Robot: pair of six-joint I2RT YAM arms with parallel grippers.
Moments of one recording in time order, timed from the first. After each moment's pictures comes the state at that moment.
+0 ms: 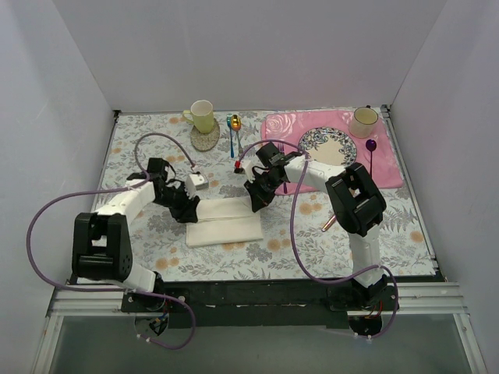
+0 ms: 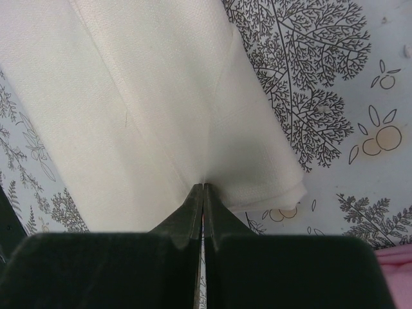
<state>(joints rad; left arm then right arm) -0.11 1.49 0.86 -0.70 0.65 0.89 0.67 2.05 1.43 -0.57 -0.59 -0.31</state>
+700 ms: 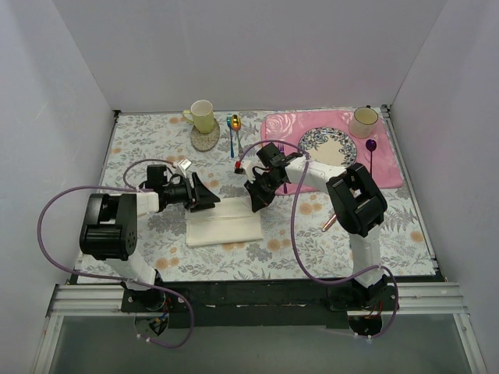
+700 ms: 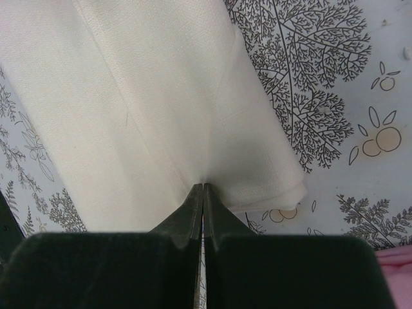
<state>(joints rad) -0.03 1.64 0.68 0.16 1.06 -0.53 0.67 2.04 1.41 -0.55 -0.59 -0.32</state>
